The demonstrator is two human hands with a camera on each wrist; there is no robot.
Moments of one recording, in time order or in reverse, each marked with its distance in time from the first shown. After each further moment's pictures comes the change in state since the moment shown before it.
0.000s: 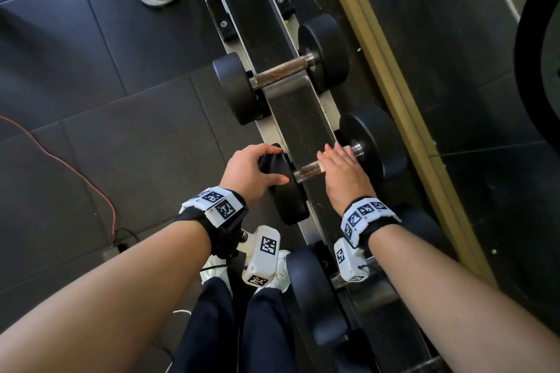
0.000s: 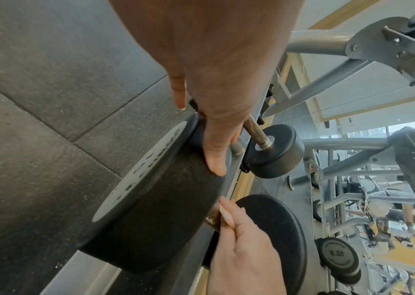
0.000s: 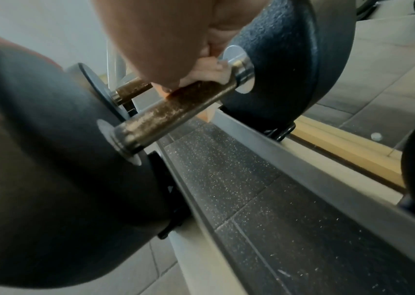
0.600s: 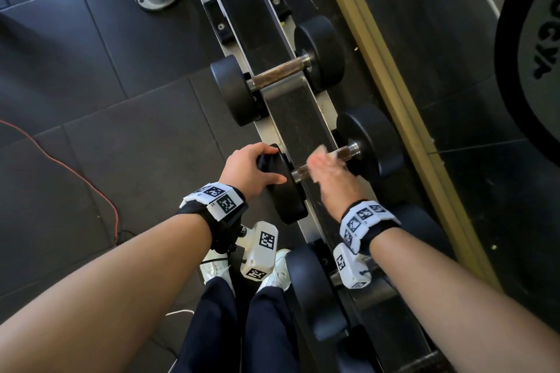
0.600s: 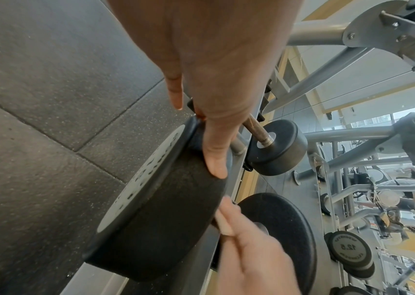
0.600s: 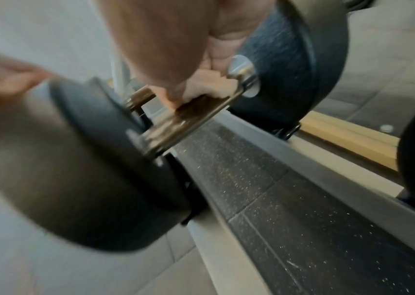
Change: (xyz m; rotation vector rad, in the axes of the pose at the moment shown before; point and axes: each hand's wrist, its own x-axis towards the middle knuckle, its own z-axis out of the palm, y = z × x) left_hand 0.005 0.004 -0.003 0.061 -0.026 -0.054; right_hand -0.019 -0.020 -0.023 0.090 -0.056 -0.061
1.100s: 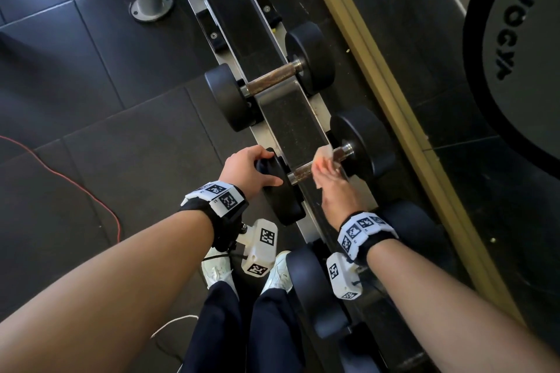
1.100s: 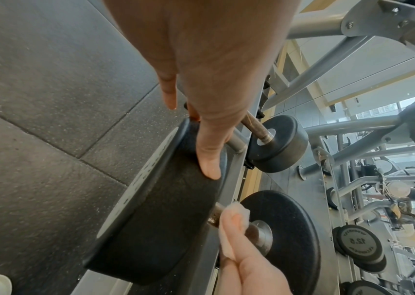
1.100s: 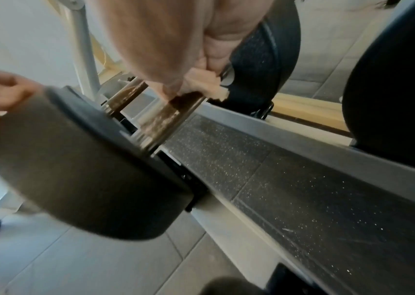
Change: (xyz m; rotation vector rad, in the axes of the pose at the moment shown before) left_hand 0.004 0.007 -0.006 0.048 -0.059 -0.021; right_hand -0.014 0.008 0.020 0.181 -0.016 0.148
